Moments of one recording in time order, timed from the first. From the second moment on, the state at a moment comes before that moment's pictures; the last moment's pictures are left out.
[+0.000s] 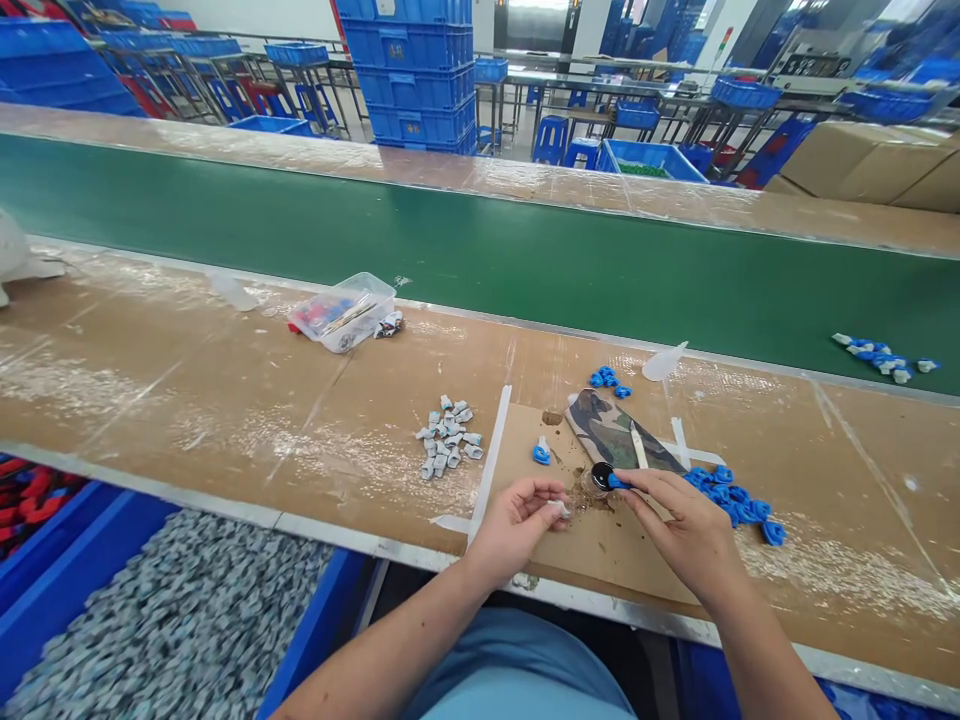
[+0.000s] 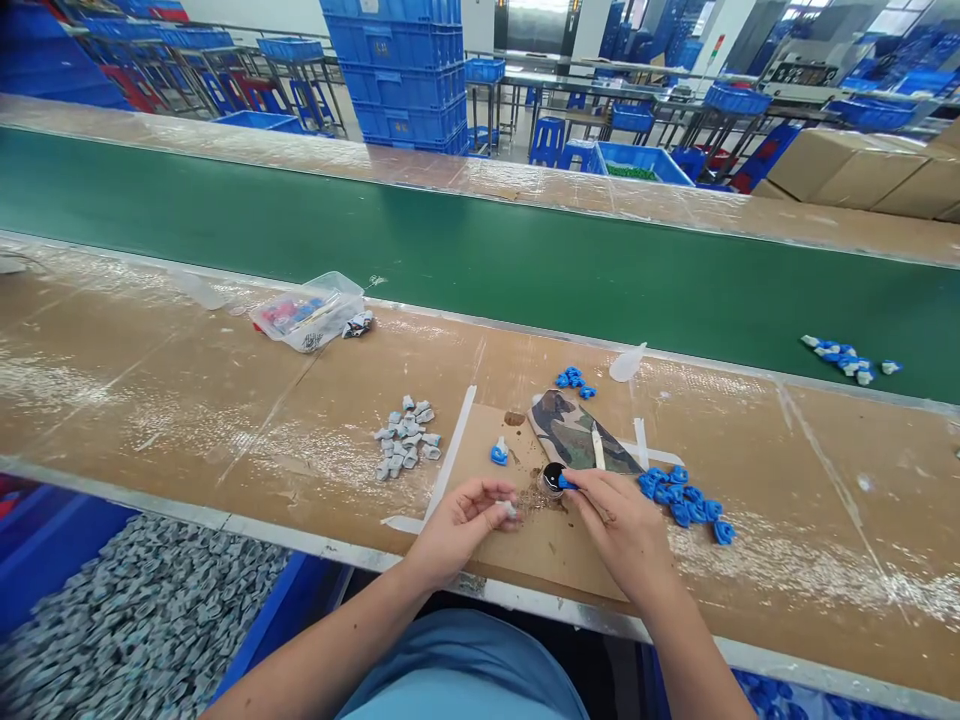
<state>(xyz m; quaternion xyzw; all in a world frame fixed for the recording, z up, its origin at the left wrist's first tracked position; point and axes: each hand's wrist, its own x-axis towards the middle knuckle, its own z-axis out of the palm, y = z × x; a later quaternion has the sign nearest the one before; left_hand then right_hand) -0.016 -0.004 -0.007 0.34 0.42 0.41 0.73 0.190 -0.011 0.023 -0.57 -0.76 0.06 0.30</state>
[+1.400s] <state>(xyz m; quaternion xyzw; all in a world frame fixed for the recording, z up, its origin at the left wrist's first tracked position) -0.014 -0.012 -0.028 0.50 0.35 0.37 0.69 0.169 -0.025 0.031 -0.47 -0.78 0.28 0.30</state>
